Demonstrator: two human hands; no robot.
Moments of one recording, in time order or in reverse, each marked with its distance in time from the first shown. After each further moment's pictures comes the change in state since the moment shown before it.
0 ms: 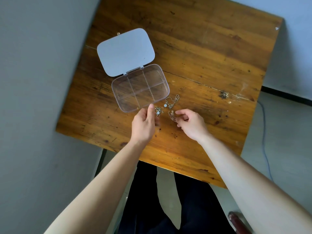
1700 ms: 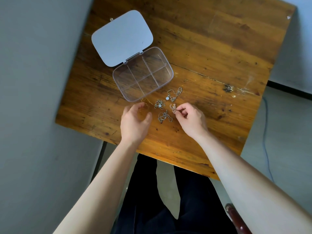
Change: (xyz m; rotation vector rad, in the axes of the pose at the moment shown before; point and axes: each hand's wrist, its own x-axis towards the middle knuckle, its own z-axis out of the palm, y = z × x) left_hand -0.011 -0.010 -0.030 0.412 0.121 0.087; right_hand 0.005 0.019 0.019 -0.263 0.177 -0.182
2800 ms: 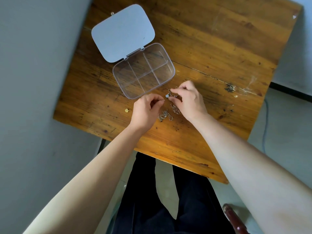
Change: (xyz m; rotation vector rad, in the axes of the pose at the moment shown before) left_hand 0.025 0.024 0.020 -0.073 -0.114 0.287; right_hand 0.042 -0.033 -0.018 -0.140 0.044 -0.321
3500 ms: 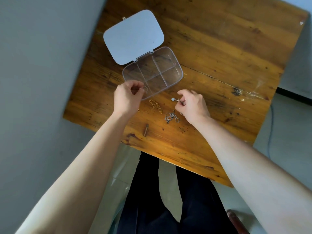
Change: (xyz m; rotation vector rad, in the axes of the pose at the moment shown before) left_hand 0.024 -0.009 -0.068 0.012 0.190 -0.168; right_hand -0.001 -0.021 0.000 -0.003 -0.104 0.161
